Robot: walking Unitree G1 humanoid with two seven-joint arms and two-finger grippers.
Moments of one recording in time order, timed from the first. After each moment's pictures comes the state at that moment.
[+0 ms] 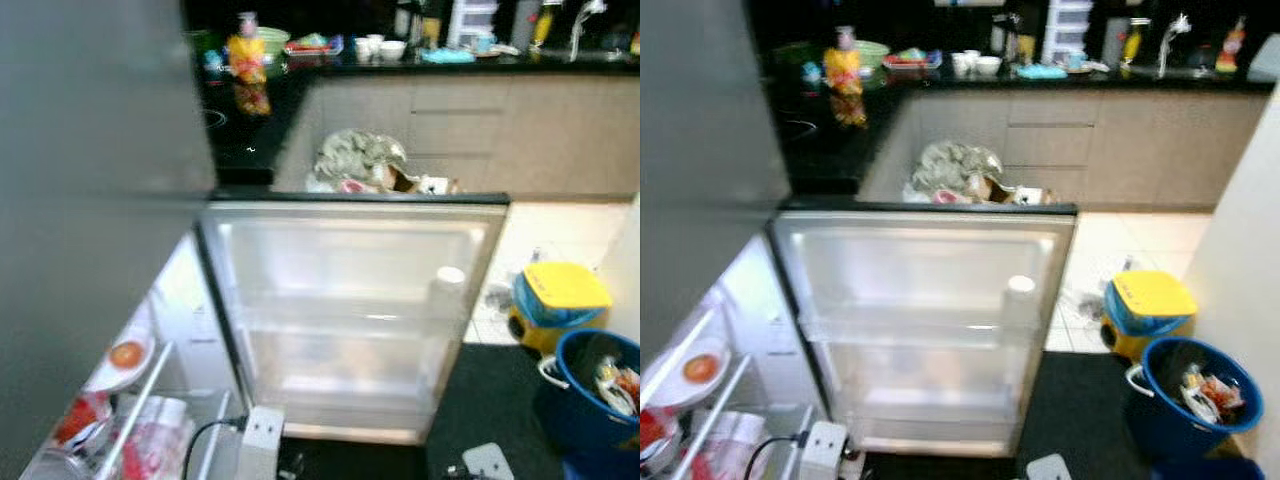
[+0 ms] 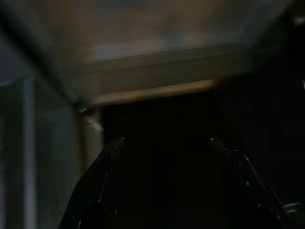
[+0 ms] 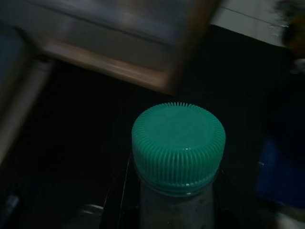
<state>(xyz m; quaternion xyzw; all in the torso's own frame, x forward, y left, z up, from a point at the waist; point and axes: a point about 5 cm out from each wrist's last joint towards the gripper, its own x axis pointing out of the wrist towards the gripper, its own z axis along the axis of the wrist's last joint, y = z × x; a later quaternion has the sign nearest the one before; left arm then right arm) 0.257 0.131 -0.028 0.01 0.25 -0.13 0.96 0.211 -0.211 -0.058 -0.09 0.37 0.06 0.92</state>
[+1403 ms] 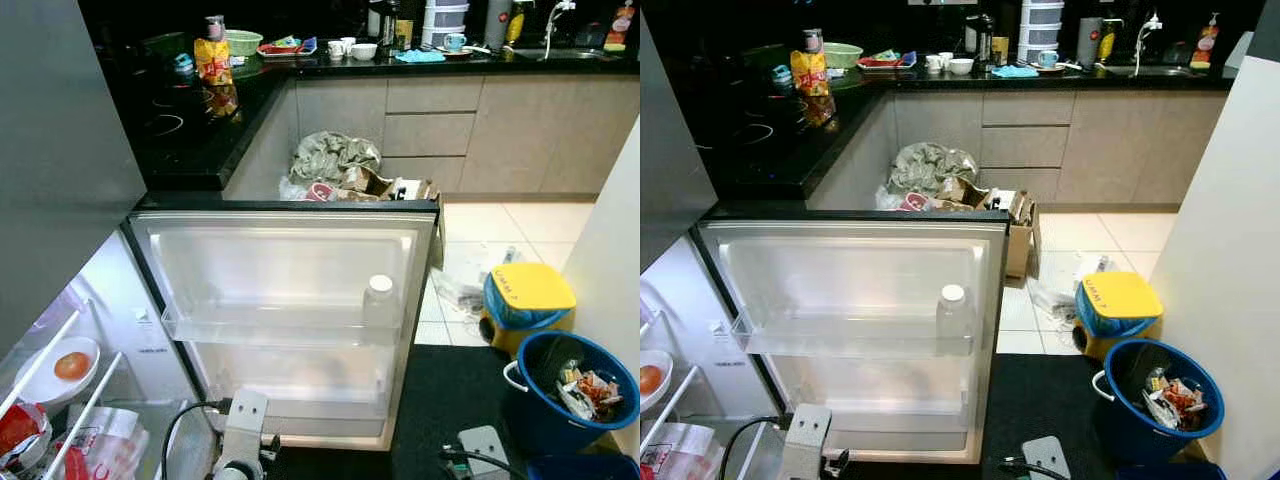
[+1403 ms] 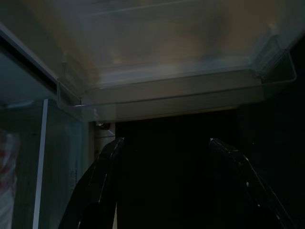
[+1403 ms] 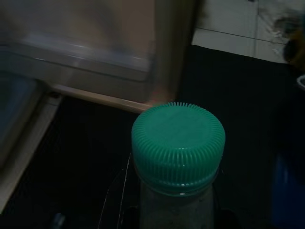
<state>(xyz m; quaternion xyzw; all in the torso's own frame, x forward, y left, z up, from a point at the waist) 0.271 0.165 -0.018 0.05 0.25 -0.05 0.97 0.233 -0.180 -0.047 -0.02 0.32 0.09 0.94</state>
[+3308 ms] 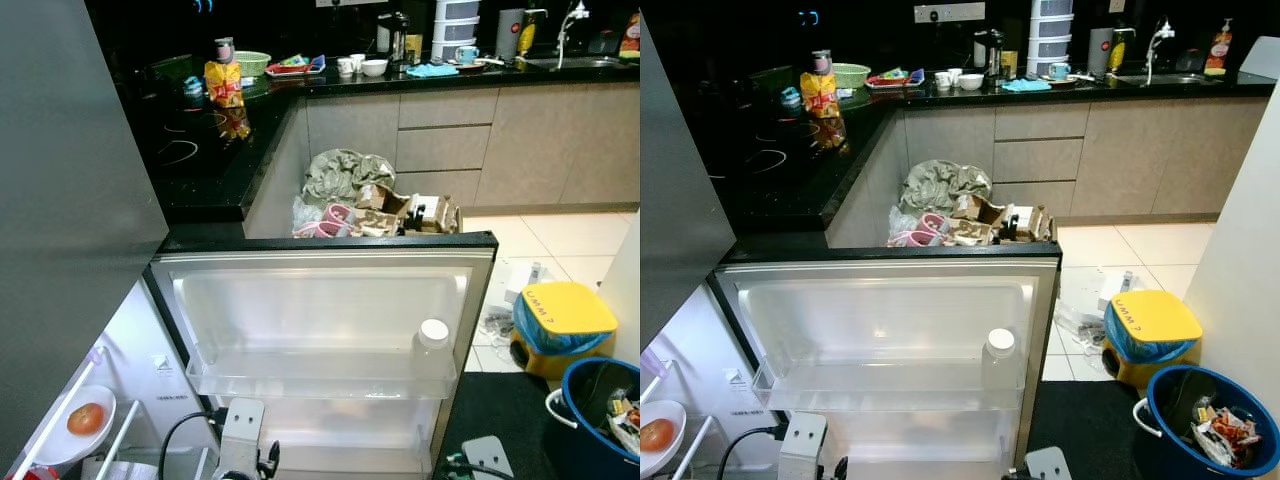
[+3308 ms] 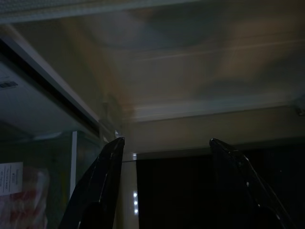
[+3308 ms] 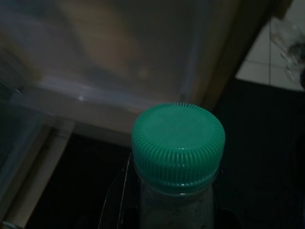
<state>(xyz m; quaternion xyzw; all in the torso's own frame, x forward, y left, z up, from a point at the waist) 0.262 0.163 -0.024 0.03 0.25 -0.06 0.97 0.232 -0.184 -0.045 -0.02 0.30 0.10 0.95</state>
